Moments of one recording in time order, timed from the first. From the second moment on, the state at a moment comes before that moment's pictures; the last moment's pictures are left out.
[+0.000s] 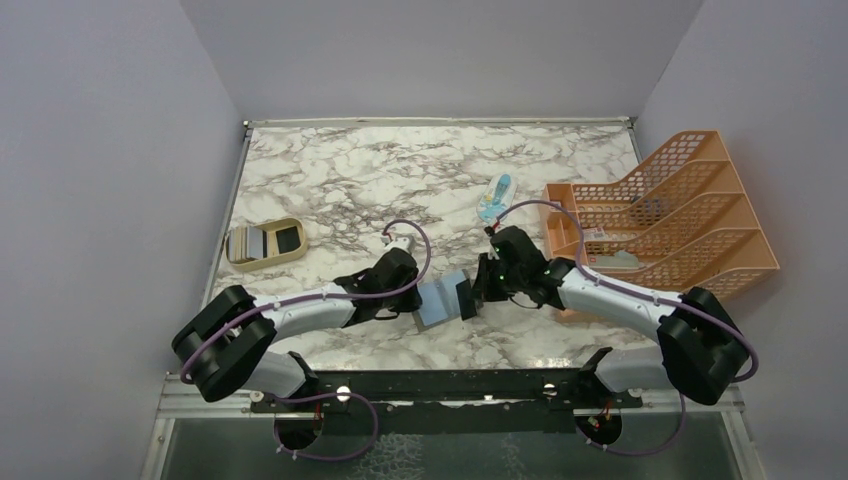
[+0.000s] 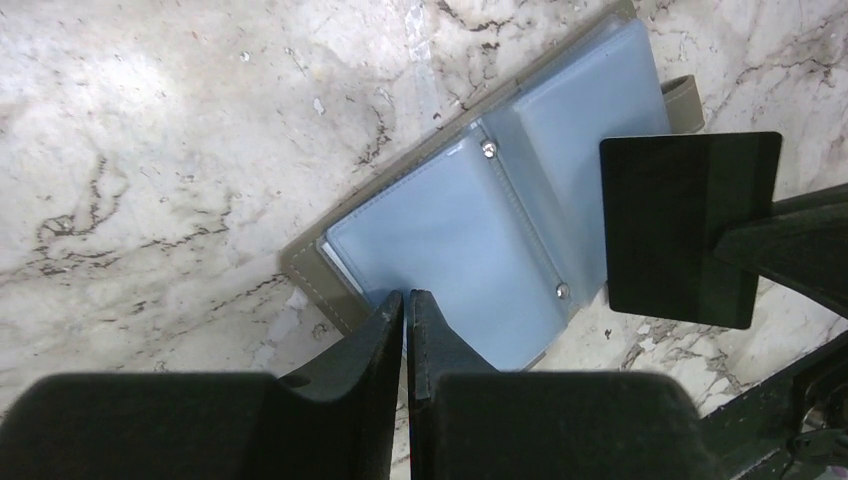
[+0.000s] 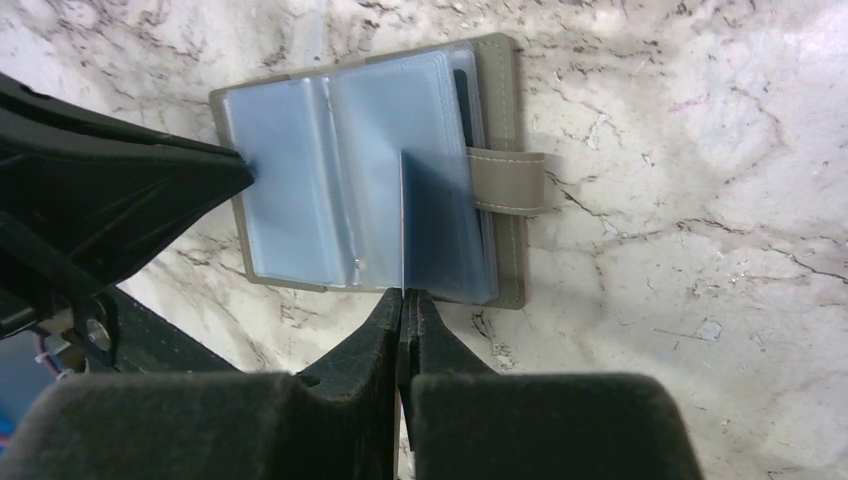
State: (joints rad) left arm -0.85 1.36 0.55 -0.04 -0.08 -0.76; right arm 0.73 1.32 0.66 -0.21 -0.11 0.62
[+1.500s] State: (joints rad) left arm -0.80 1.29 0.49 -0.05 -0.05 -0.74; right arm 0.65 1.57 0.70 0.07 -0.44 0.63
